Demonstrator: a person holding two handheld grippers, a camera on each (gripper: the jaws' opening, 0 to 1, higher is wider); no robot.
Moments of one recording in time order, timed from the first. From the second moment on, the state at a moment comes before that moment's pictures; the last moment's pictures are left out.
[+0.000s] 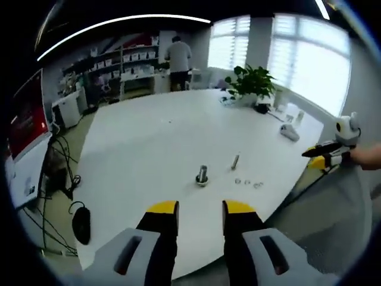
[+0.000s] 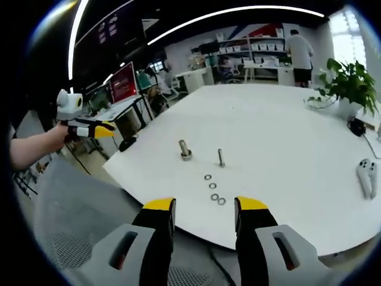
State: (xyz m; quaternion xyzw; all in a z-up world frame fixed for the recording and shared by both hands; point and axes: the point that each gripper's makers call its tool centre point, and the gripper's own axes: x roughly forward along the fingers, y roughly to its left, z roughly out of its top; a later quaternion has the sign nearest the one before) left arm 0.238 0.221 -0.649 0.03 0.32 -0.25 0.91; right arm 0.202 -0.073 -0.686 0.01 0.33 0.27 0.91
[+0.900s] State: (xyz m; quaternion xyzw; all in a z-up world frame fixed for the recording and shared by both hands) left arm 0.193 0.193 -0.657 0.00 0.31 -0.28 0.91; right arm 0.197 -0.079 -0.700 0.00 0.37 0.26 0.89
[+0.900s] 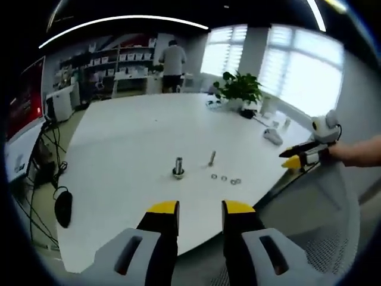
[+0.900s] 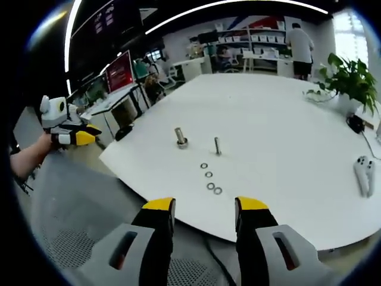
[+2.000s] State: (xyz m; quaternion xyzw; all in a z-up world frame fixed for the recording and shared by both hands) left arm 0.191 0.196 -0.668 0.02 0.31 -0.27 0.91; right arm 0.190 -0.075 -0.710 -0.03 0.39 0.27 0.88
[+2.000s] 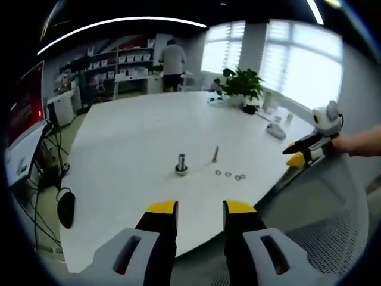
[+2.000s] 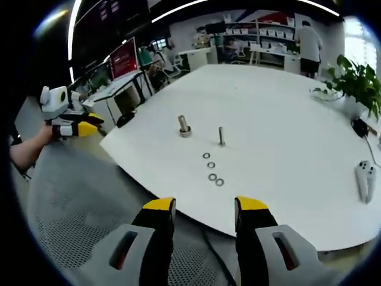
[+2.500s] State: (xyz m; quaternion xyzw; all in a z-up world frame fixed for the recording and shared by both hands) left arm 0.194 0.197 -0.666 0.01 0.30 -0.27 0.91; right arm 0.181 -0.072 -0.724 -0.06 0.43 0.30 0.85
